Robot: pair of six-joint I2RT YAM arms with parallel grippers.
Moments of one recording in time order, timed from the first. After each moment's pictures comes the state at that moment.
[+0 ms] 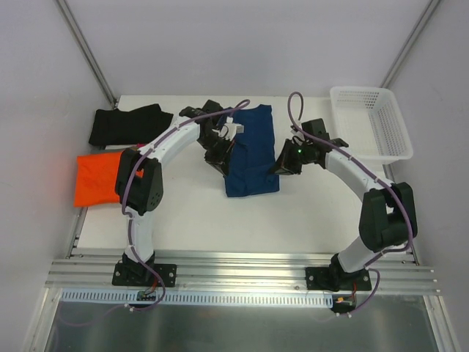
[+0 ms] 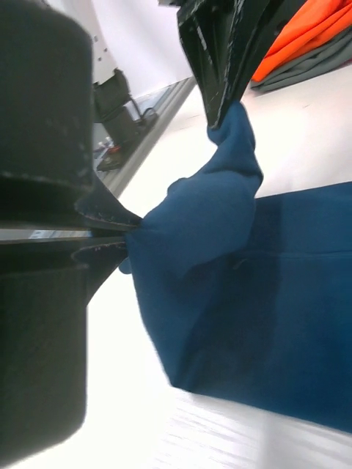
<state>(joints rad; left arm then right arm) -0.47 2.00 1.73 -1.08 0.55 0.04 0.32 1.58 1.14 -0.54 -0.54 0.60</state>
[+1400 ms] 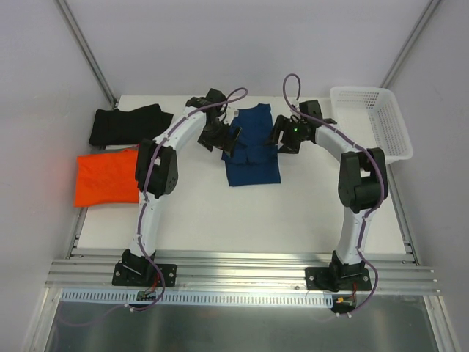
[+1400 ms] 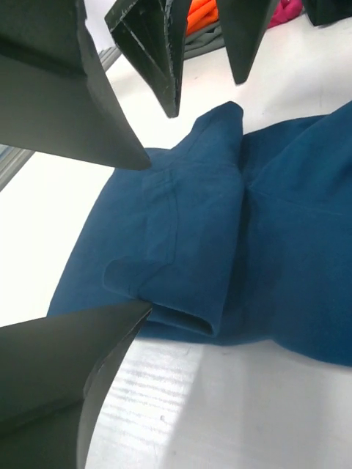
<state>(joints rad) -0.41 2.33 2.13 -1.04 0.27 0.03 0.23 2.02 1.53 -0.43 -0.49 0.50</state>
